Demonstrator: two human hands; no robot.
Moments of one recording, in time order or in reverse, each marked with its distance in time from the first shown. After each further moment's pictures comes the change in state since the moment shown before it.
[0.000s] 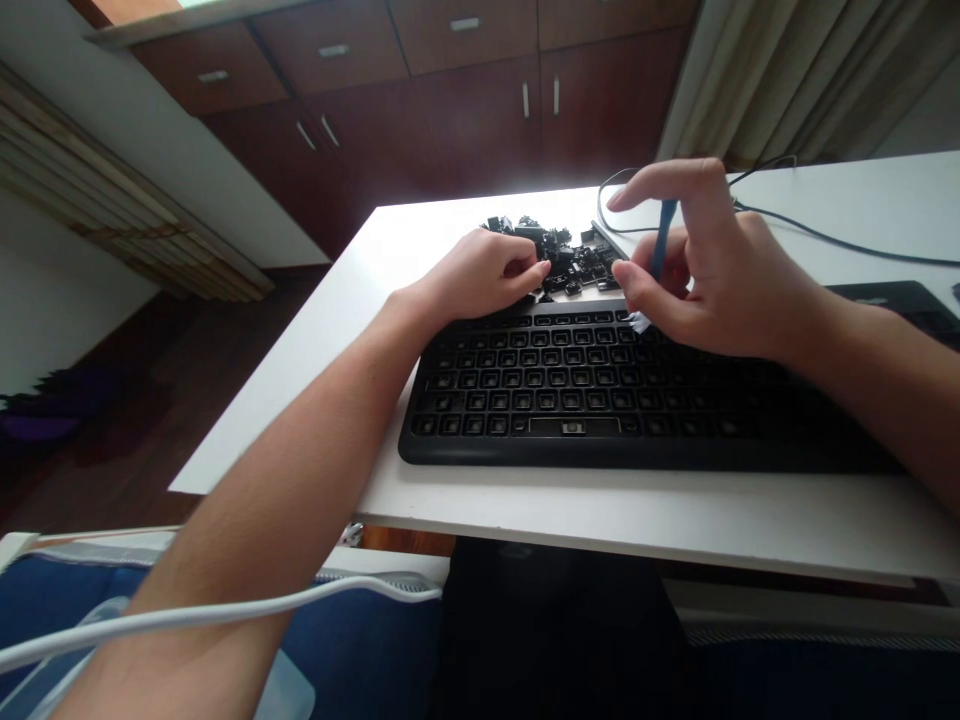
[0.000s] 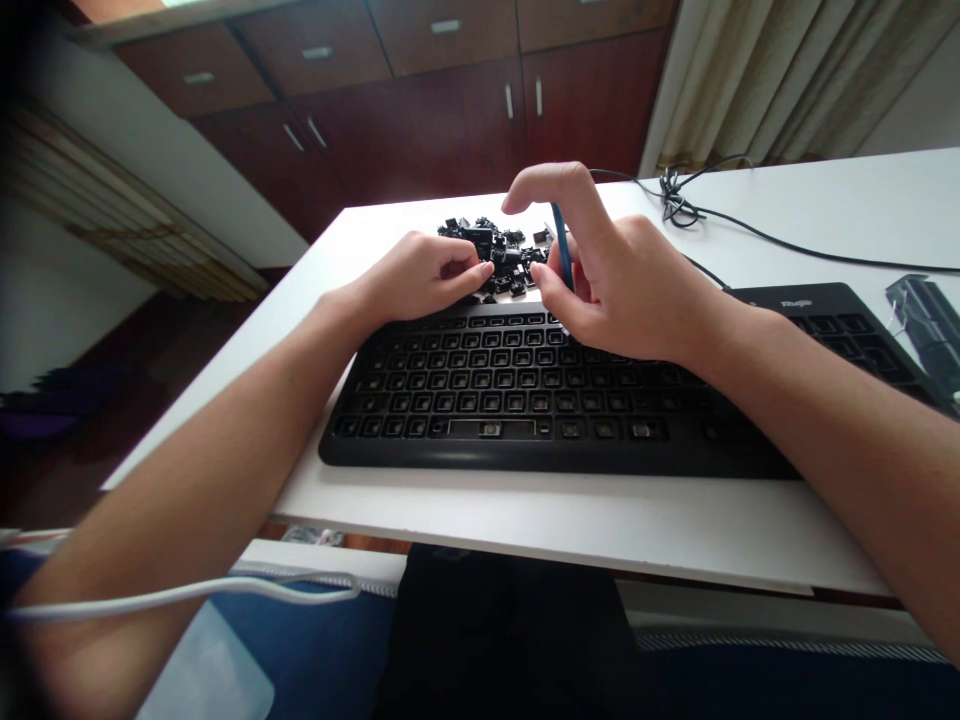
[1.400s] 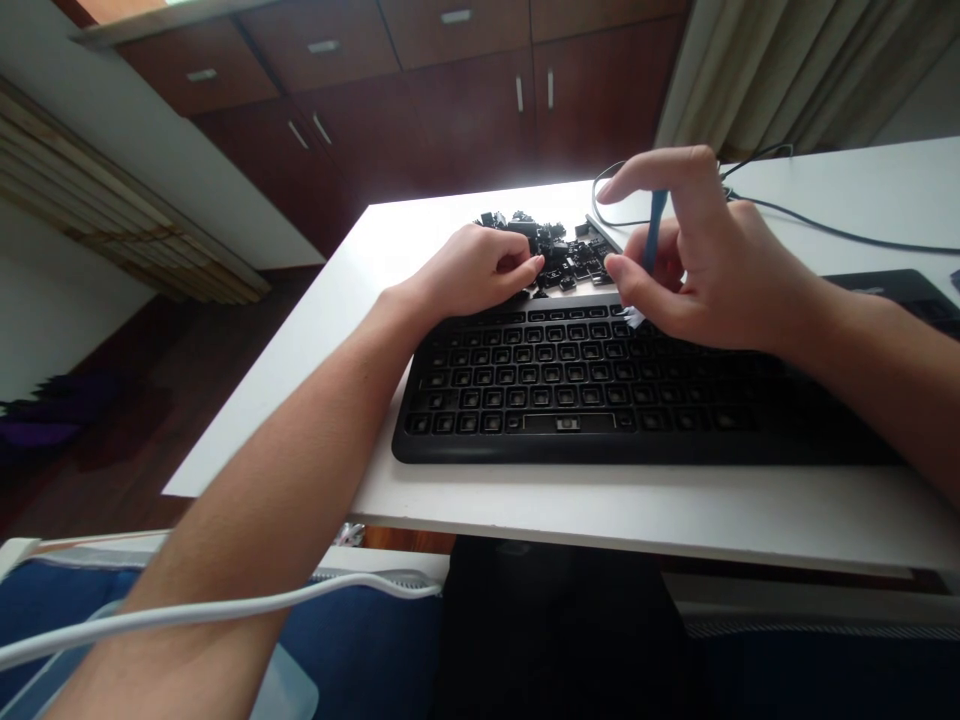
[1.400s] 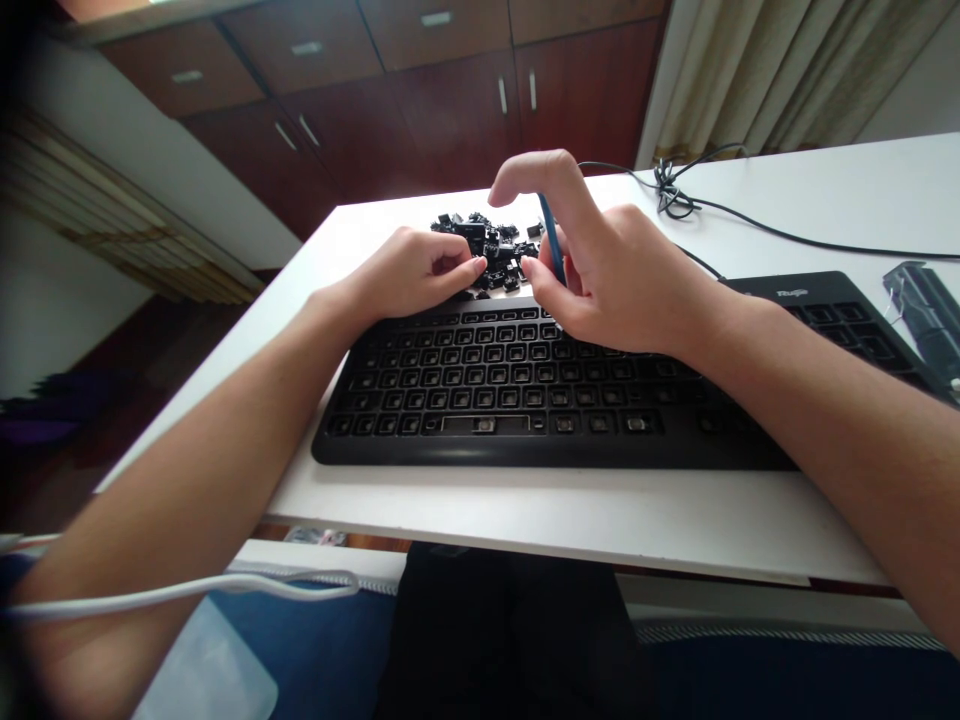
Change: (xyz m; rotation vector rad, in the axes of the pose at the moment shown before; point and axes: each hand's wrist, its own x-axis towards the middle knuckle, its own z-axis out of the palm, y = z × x) left_hand 0.001 0.000 -0.001 0.020 -0.002 0.000; right_hand 0.000 -0.002 -0.001 0.053 -0.022 0.027
